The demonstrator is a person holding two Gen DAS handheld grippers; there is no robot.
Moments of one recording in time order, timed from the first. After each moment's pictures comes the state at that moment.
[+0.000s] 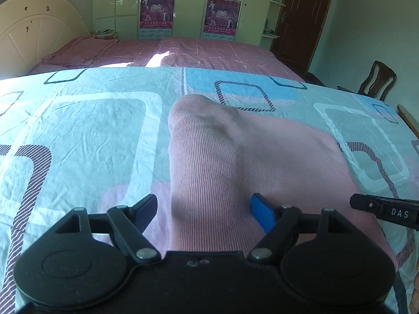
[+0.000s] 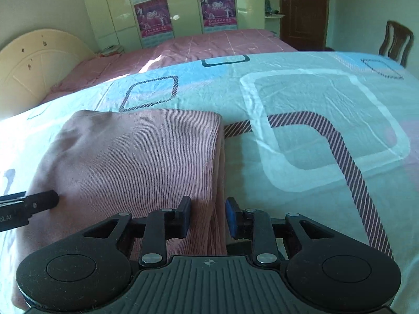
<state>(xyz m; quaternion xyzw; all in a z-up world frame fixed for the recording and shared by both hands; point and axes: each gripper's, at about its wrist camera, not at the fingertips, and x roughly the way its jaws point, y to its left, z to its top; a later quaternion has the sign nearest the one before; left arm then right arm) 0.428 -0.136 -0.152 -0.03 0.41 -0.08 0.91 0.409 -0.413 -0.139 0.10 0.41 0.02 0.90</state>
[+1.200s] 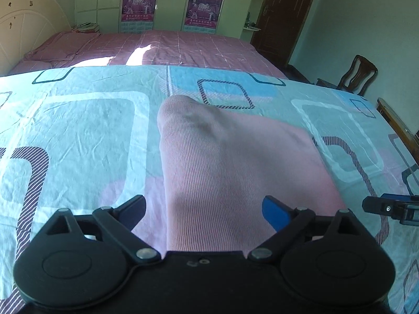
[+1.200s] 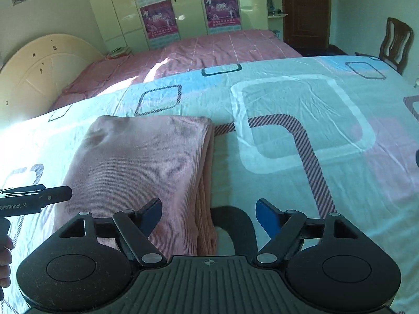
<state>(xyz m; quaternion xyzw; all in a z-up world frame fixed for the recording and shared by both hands) 0.428 -0.127 -0.134 -0.04 0.43 -0.13 0.89 0.384 -0.430 -0.101 0.11 0.44 0.04 0.89</state>
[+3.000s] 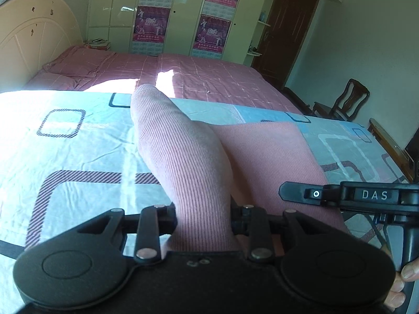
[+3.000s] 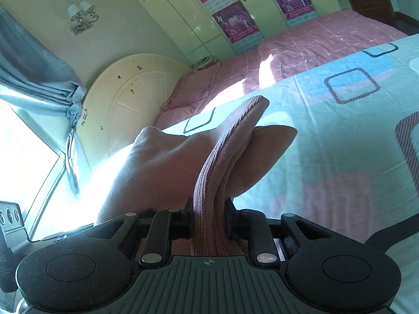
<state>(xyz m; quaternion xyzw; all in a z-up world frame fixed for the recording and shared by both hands) 0.402 0.104 -0.071 -0.05 0.39 -0.15 0.91 0.411 -0.145 -0.068 0.26 0.38 0.21 0.86</state>
